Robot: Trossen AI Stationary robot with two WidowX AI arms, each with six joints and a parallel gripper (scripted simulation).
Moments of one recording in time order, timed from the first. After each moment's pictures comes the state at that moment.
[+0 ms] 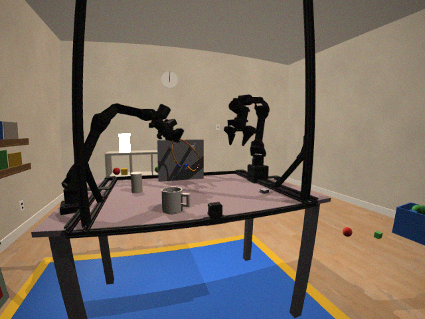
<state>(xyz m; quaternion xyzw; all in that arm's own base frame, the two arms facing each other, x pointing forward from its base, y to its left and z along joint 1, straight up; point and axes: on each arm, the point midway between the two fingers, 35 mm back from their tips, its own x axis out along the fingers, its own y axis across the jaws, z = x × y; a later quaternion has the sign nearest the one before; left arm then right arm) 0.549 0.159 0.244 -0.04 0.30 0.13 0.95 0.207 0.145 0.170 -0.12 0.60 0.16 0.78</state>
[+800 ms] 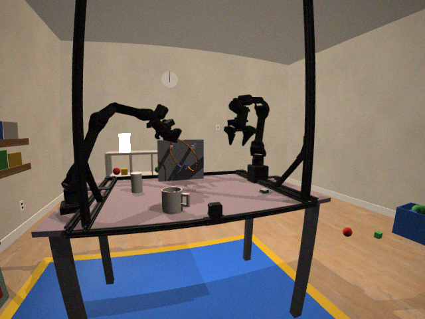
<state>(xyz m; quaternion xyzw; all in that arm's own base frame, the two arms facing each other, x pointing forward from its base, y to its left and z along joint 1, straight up) 0.538 0.165 0.244 -0.04 0.30 0.13 0.94 0.207 0.145 0.170 -0.12 0.60 0.16 0.78</state>
